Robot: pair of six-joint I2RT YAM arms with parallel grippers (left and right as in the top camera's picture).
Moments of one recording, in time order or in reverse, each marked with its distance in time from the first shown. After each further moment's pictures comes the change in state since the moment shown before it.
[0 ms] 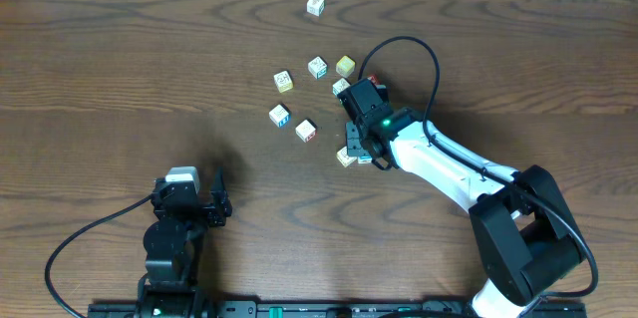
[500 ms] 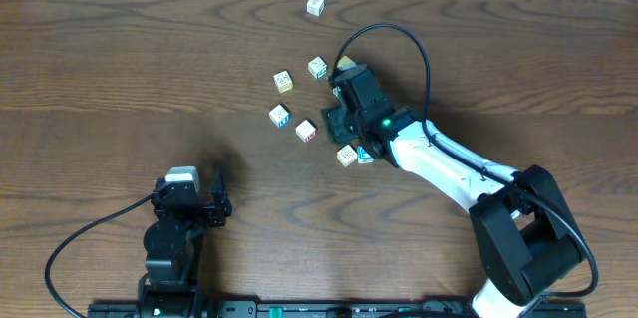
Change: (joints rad) left arm 0.000 0.000 0.000 0.000 0.000 0.000; right arm 0.000 0.000 0.003 0.267 -0.176 -0.309
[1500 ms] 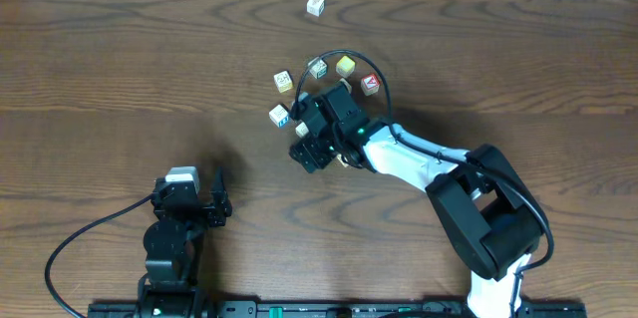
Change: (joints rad) left arm 0.000 0.000 0.000 0.000 0.000 0.000; right arm 0.066 0.172 0.018 0.105 -0.284 -0.244
